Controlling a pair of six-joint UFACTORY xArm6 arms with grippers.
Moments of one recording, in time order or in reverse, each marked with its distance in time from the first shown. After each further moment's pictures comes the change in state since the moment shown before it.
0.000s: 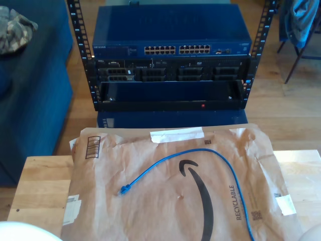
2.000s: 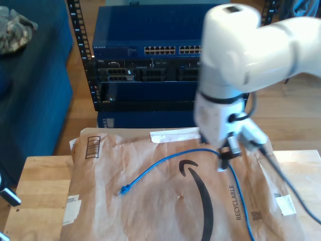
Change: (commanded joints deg) left arm -63.4 -1.1 -35.2 -24.3 31.5 -65.8; right arm 112.4 32.1 -61.7 0.4 24.8 100.4
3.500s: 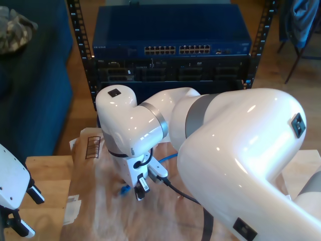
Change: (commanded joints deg) left arm -7.1 6.3 1.8 0.1 -8.1 -4.1; right arm 11.8 29.3 -11.1 -0.3 -17.1 -0.5
